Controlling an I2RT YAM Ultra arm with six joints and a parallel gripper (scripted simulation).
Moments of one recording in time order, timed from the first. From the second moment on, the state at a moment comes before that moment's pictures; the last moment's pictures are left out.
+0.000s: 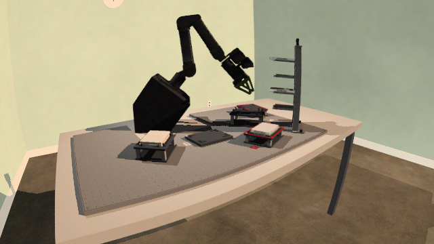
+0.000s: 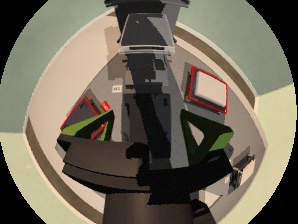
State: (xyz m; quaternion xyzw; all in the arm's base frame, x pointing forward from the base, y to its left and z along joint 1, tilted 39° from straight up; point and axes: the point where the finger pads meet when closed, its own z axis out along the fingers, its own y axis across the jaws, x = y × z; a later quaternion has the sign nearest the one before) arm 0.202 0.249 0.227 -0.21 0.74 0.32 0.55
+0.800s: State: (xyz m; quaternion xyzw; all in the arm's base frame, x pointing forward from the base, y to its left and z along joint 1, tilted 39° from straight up) arm 0.212 0.266 0.202 -0.20 0.74 0.32 0.56
